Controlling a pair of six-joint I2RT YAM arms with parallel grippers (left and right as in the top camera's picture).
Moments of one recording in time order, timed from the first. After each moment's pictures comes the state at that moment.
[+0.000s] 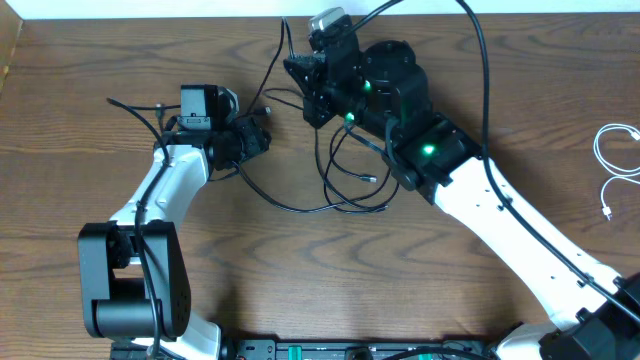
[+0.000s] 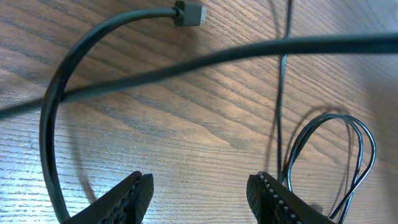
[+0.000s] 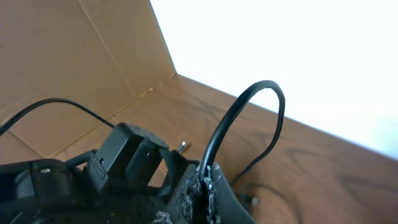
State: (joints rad) left arm -0.01 1.73 1.08 -0.40 0.36 -0.43; right arm 0.66 1.61 1.47 -0.06 -0.21 0.21
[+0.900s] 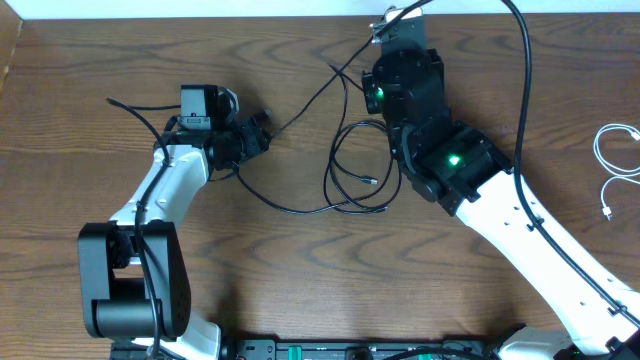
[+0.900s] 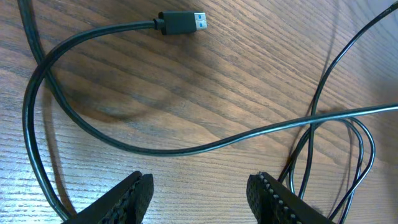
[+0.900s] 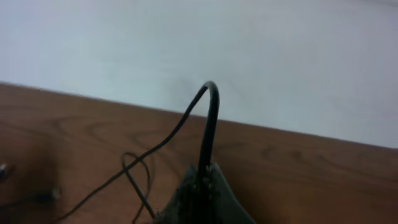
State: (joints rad) left arm -0.01 1.73 1.08 -0.40 0.36 -0.43; right arm 0.66 1.52 1.47 -0.36 0.57 0.10
